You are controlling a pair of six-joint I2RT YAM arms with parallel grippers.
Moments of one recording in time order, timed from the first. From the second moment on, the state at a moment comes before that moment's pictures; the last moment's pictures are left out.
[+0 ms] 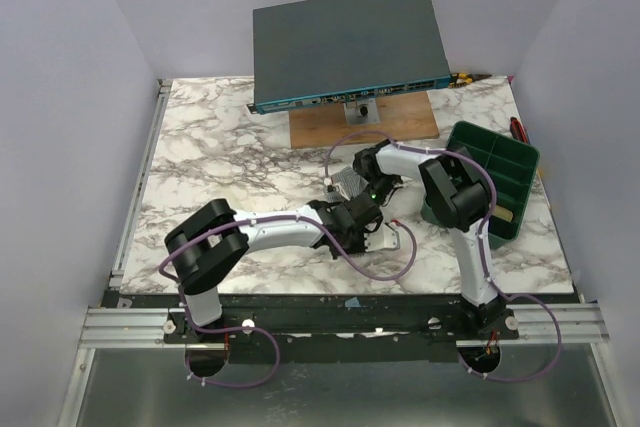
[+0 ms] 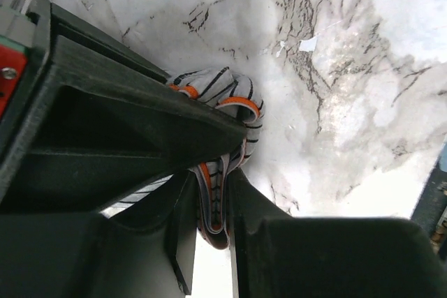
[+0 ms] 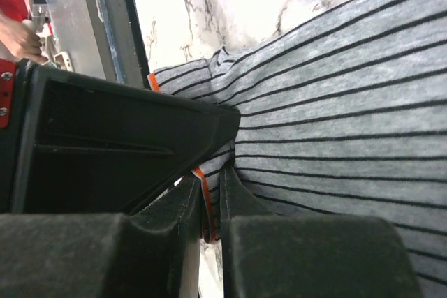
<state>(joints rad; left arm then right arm) -1.08 1.75 1.07 -0.43 0.04 0.47 0.55 2.24 1.50 -1.22 -0.93 -0.79</state>
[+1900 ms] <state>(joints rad) -0.62 2.01 1.24 -0.52 0.90 0.15 0.32 1.59 0.99 -0.53 -0.82 -0.52</state>
